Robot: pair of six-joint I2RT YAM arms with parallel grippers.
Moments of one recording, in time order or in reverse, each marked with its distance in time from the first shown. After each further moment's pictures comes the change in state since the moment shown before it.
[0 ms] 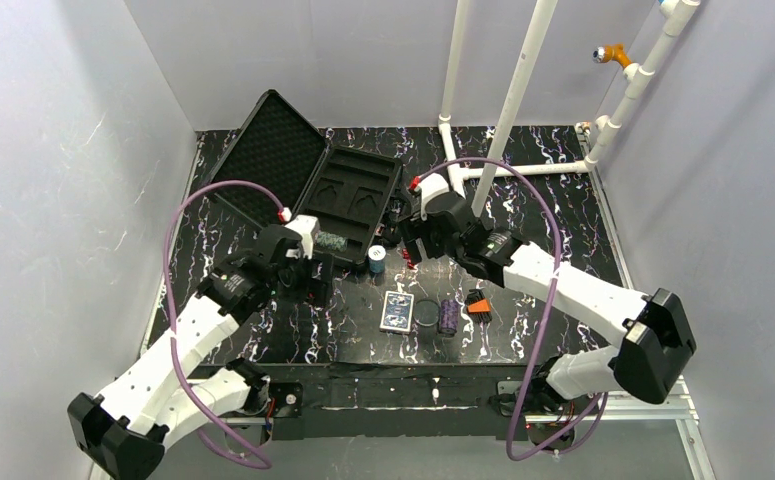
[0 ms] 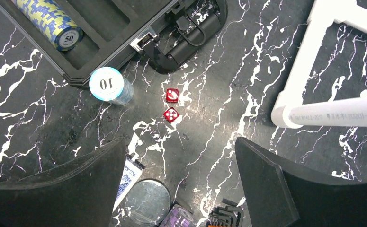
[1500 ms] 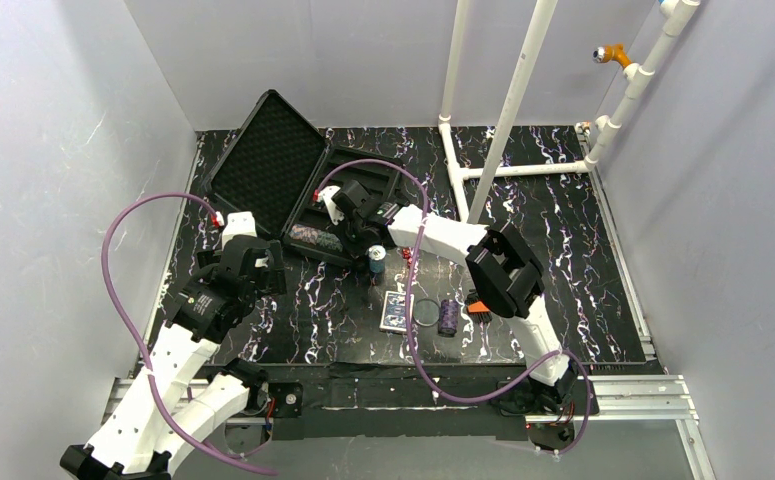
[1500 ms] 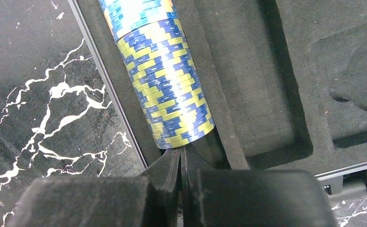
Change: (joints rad) left arm 0.115 -0.160 0.001 -0.122 -0.492 -0.080; right arm 0.078 0.808 0.669 -0.113 -0.357 -0.115
